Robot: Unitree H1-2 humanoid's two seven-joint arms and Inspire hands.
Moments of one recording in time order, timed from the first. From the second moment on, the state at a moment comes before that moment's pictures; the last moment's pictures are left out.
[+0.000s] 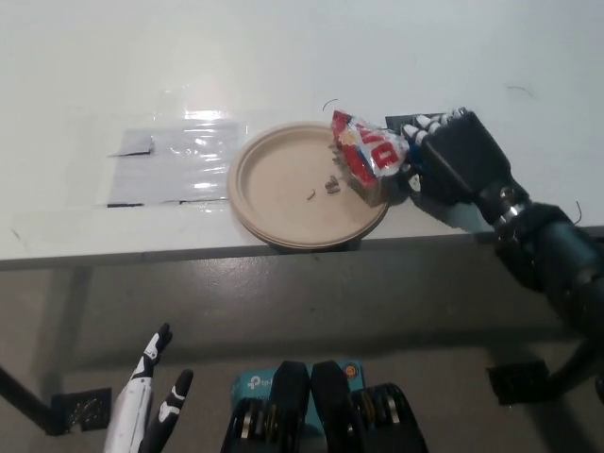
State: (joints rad) left_arm 0.09 0.12 -0.06 0.13 0.43 -0.30 0.18; right_arm -1.05 -0.27 0.86 1.34 -0.90 -0.42 -0.93
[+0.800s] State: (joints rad) left_arm 0.09 0.12 -0.06 0.12 0.43 -0.30 0.17; right_arm -1.09 -0.27 0.94 1.33 -1.01 -0.41 -0.90
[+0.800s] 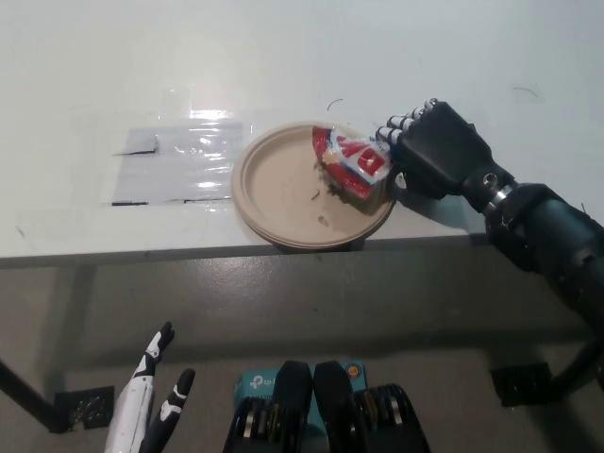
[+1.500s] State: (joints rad) left_arm 0.10 0.12 -0.06 0.12 0.43 -0.30 0.16; right_arm -1.12 -0.29 1.06 1.30 -1.17 -0.30 -0.93
